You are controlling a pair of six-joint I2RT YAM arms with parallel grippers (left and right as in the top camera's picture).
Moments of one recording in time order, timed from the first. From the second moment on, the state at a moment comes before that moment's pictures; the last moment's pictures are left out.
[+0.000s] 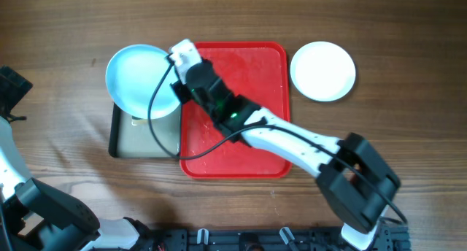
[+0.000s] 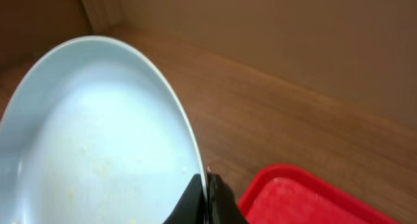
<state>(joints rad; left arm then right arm) 0.74 1.64 1.38 -0.60 0.00 -0.16 0.86 1.91 1.32 0.26 0.19 0.09</state>
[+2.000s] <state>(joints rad) 0.74 1.64 1.38 -0.60 0.00 -0.16 -0.20 1.77 1.11 -0.48 -0.15 0.42</state>
